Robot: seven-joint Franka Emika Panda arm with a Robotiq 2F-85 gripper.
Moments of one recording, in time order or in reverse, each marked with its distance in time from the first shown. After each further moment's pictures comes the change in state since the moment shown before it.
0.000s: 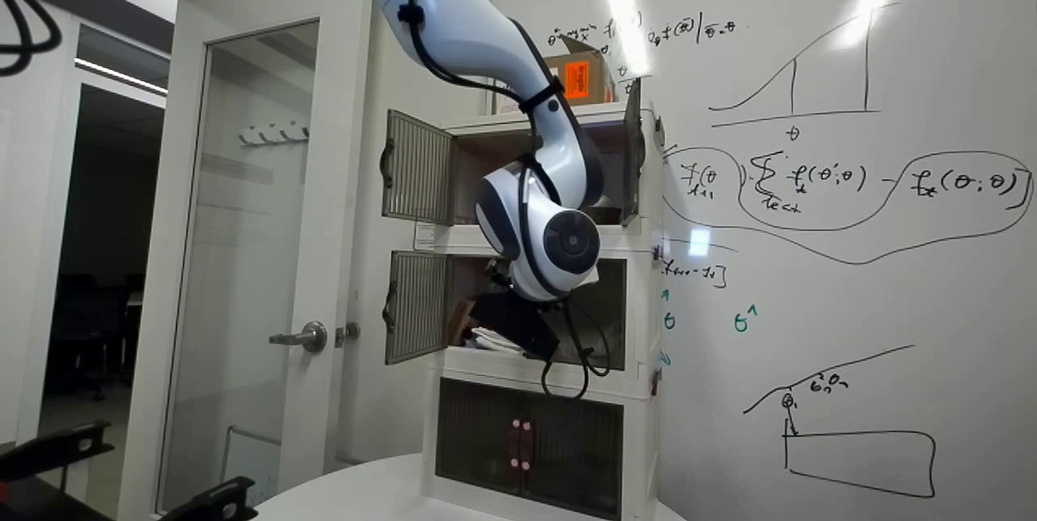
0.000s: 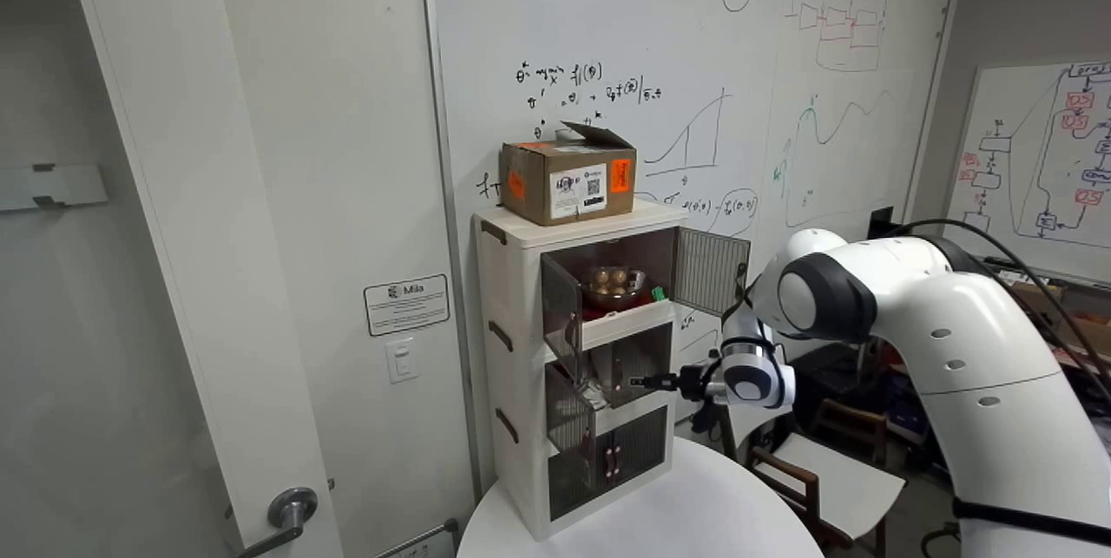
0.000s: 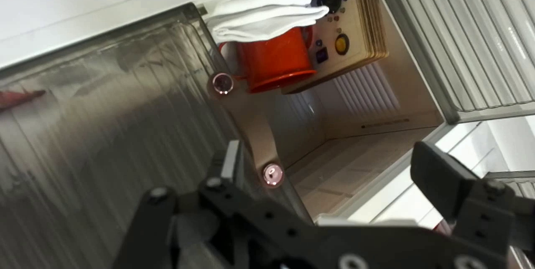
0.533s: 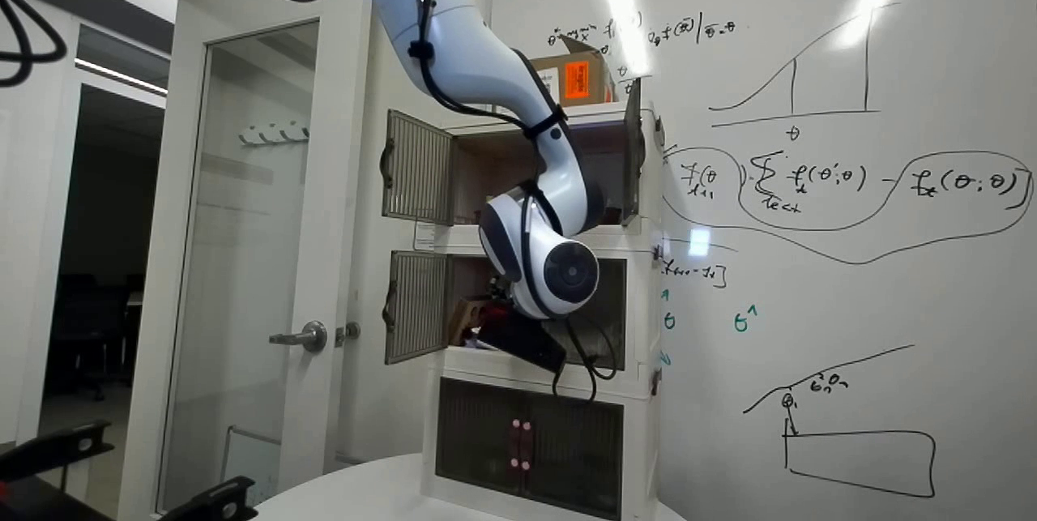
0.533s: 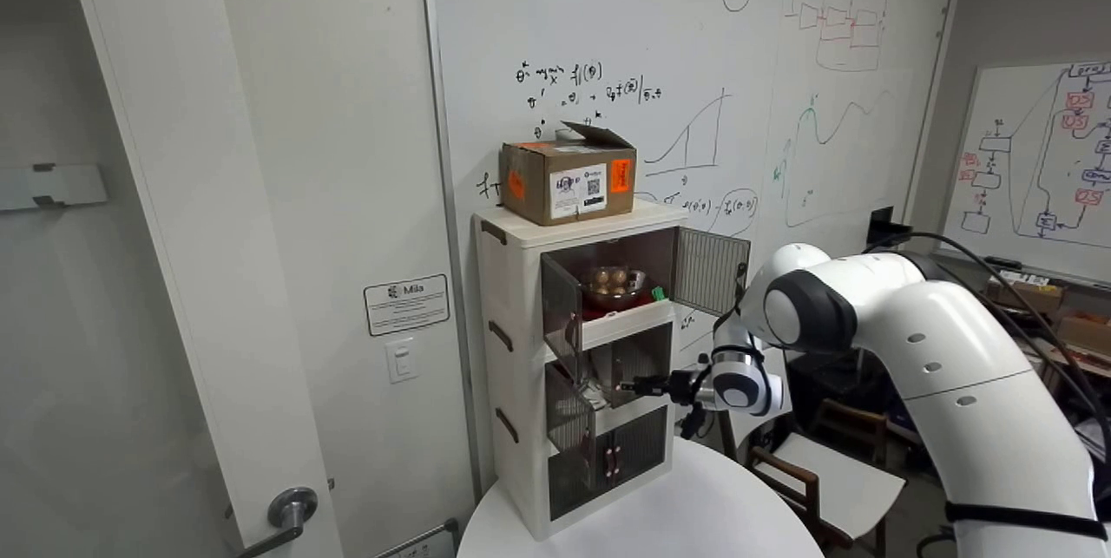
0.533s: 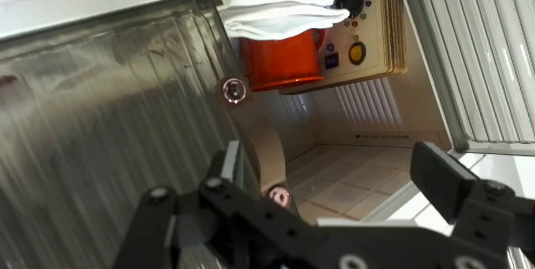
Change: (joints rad) arm 0.007 0.099 0.008 0.096 0.051 -0.039 -0.139
